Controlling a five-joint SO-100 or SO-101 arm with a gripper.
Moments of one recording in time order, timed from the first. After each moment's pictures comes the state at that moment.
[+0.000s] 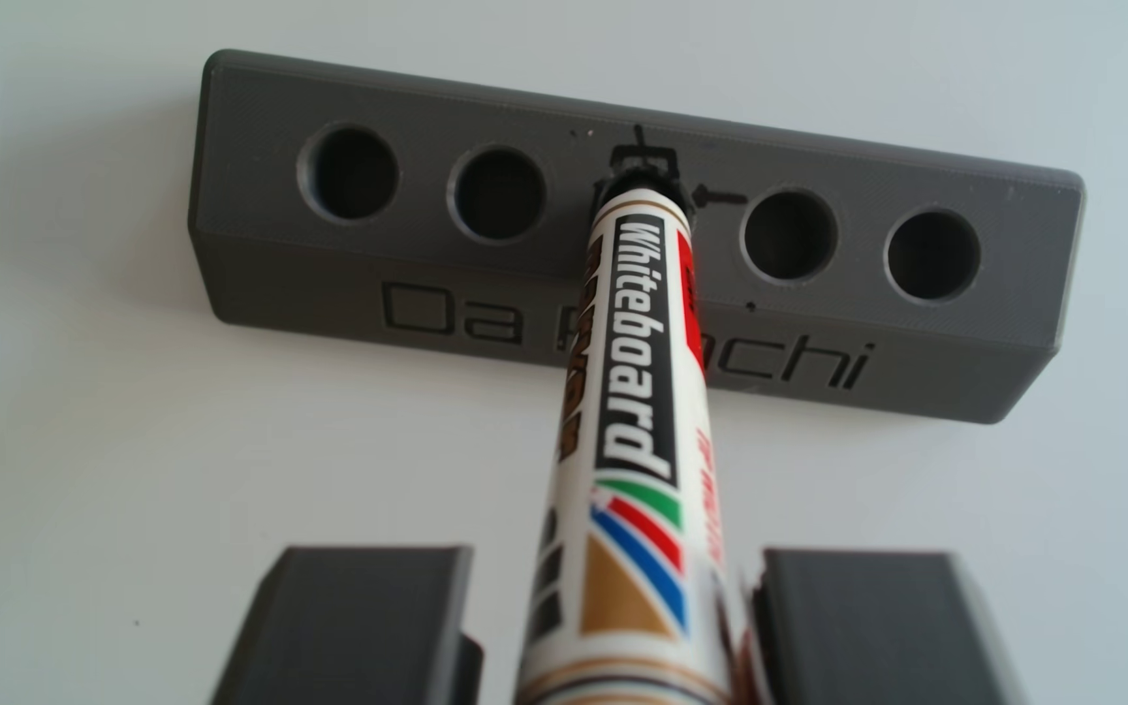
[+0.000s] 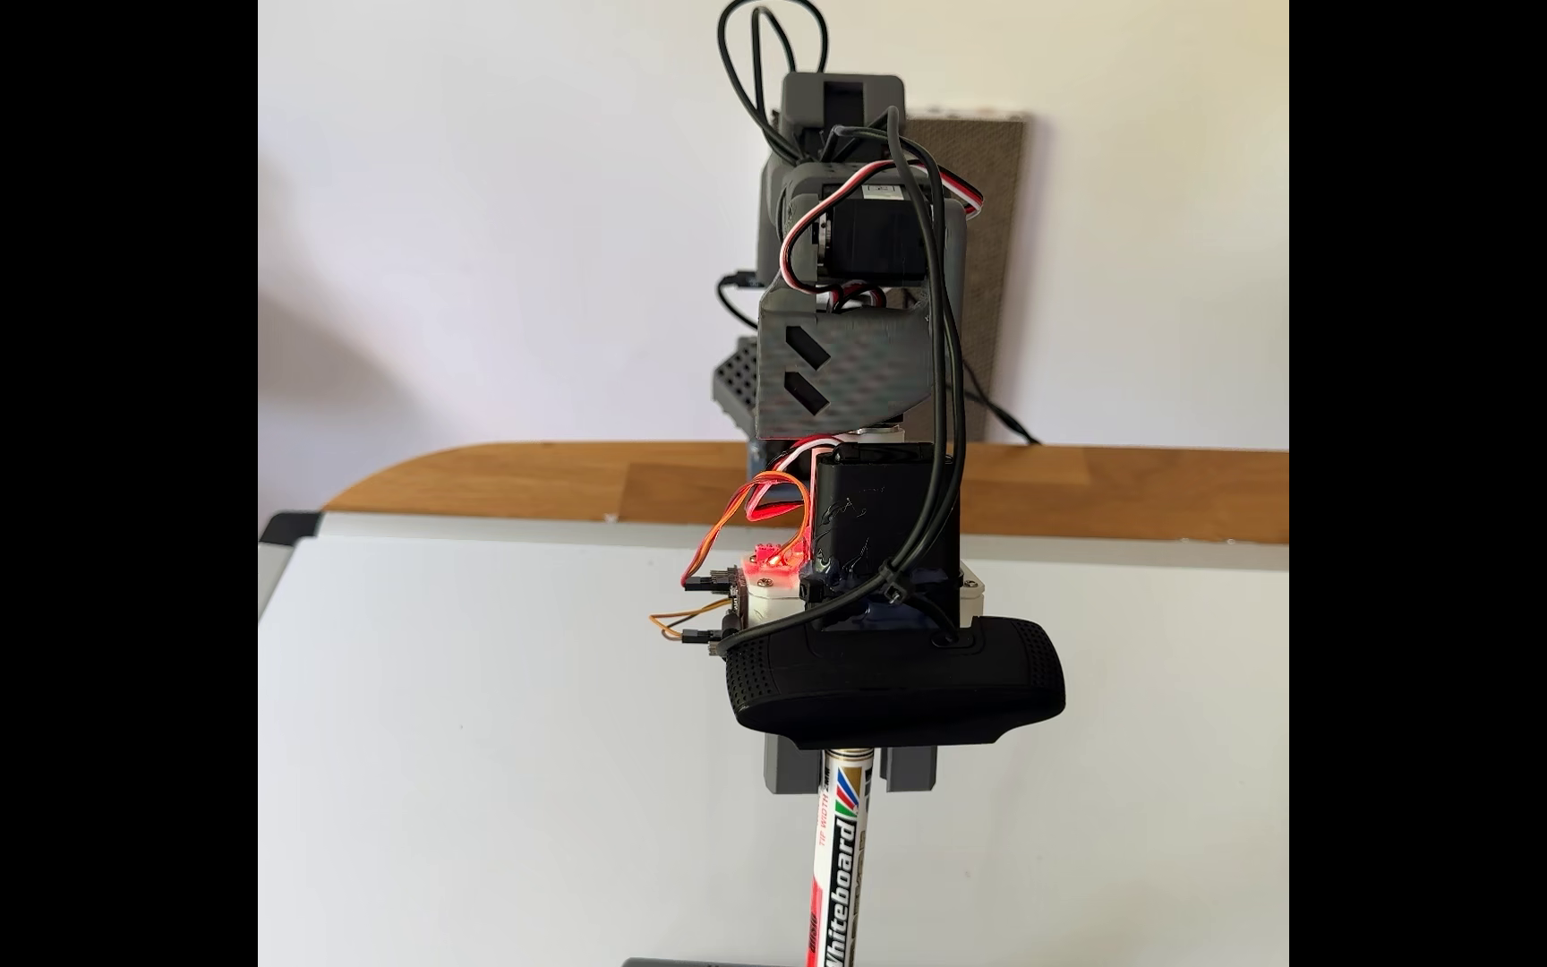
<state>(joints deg) 0.9 56.9 38.2 87.5 -6.3</state>
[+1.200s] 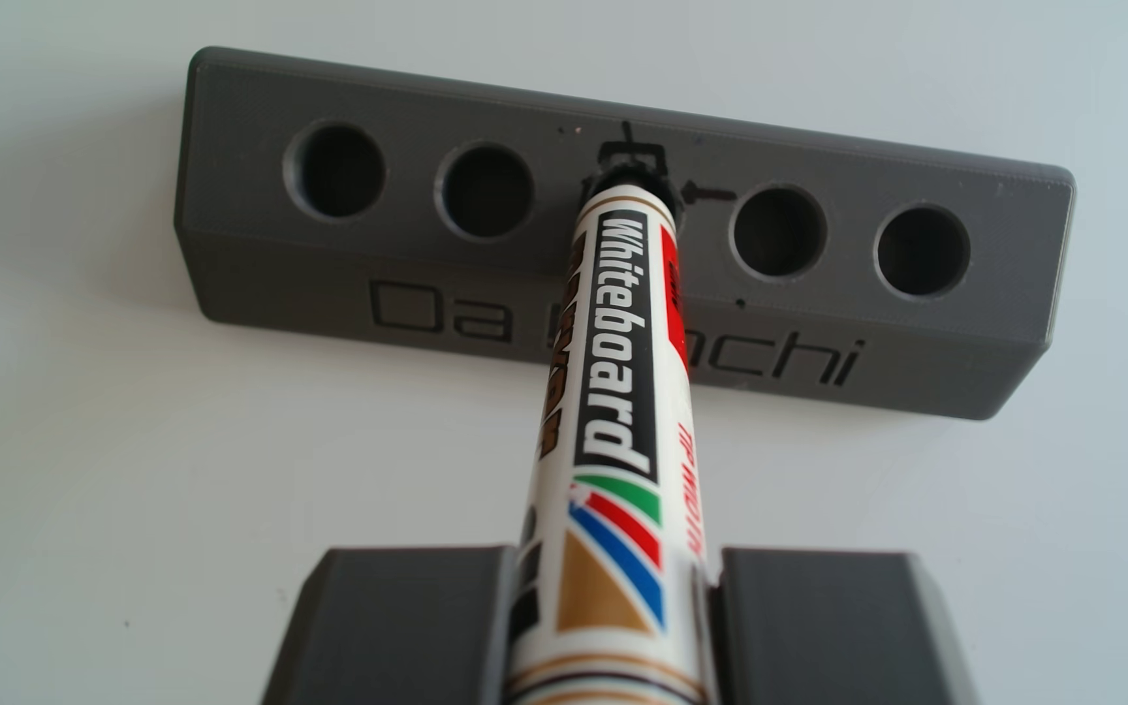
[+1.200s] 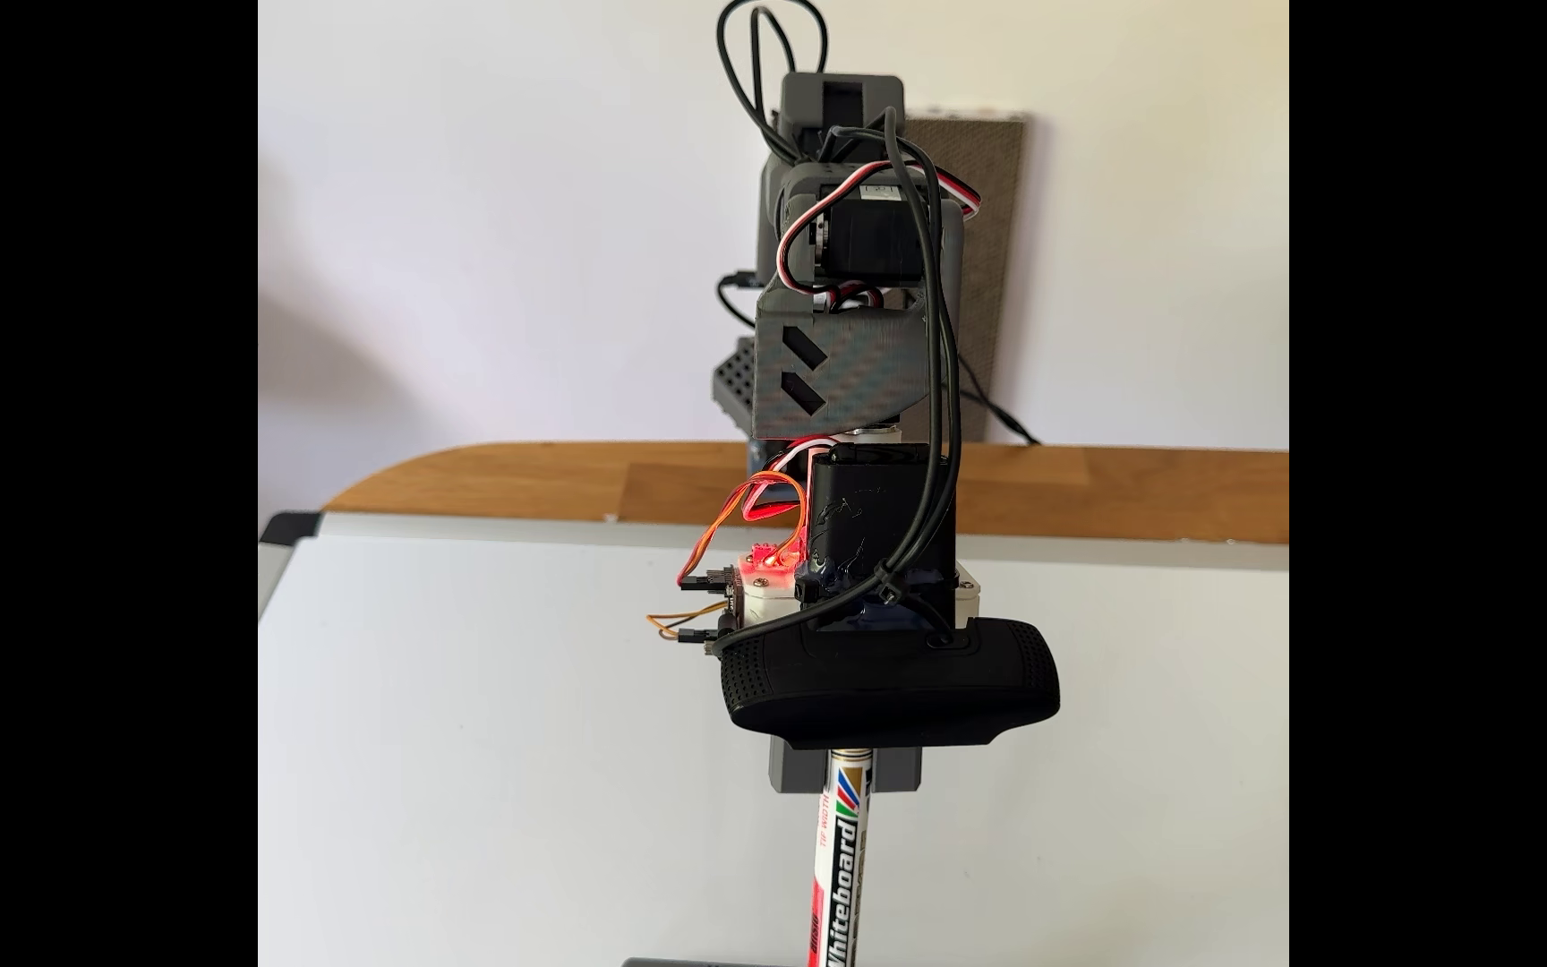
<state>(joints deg) 0.9 56.9 38.2 87.5 -6.3</state>
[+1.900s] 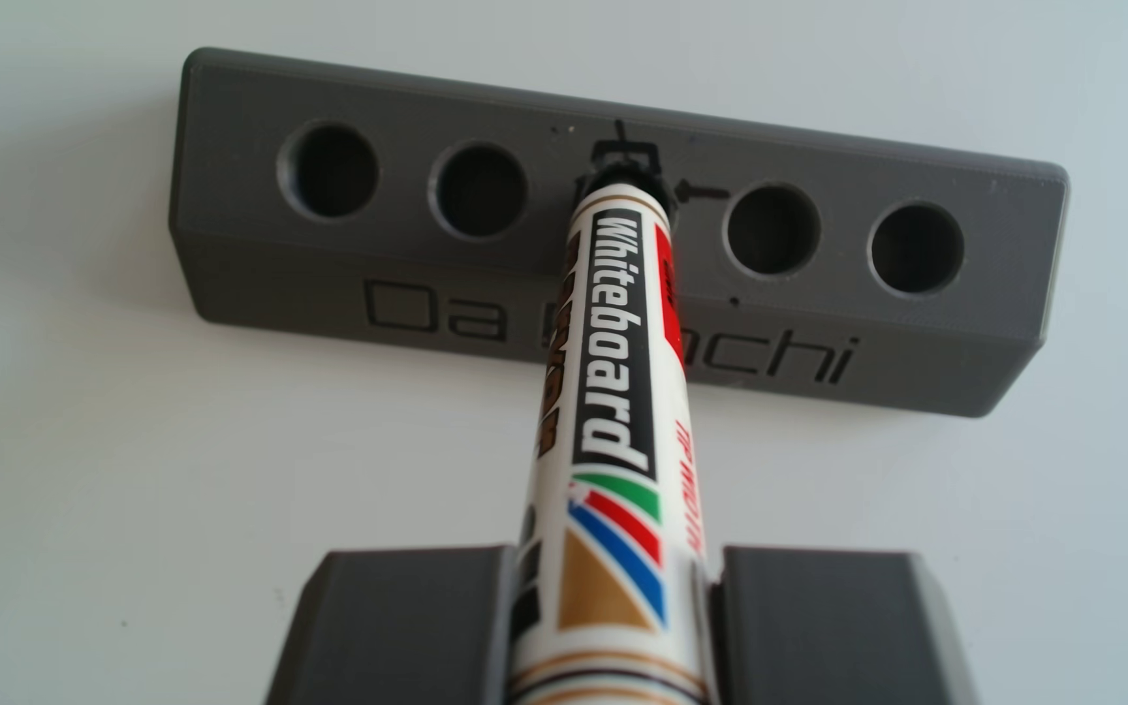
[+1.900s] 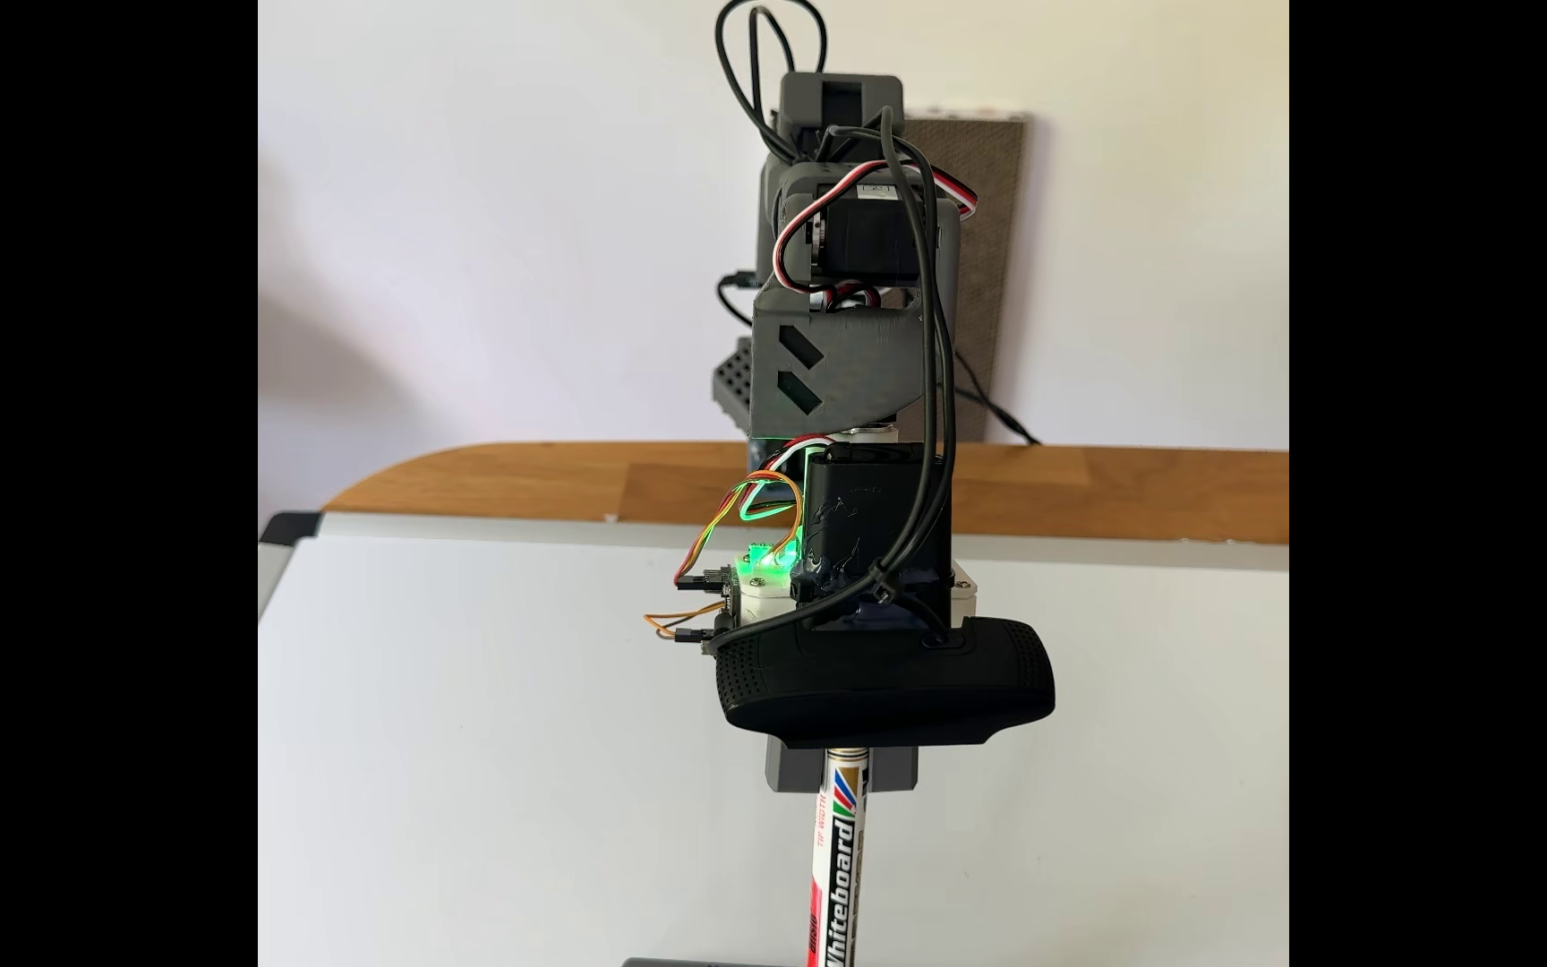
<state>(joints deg) 1.2 56.9 38.2 87.5 -6.3</state>
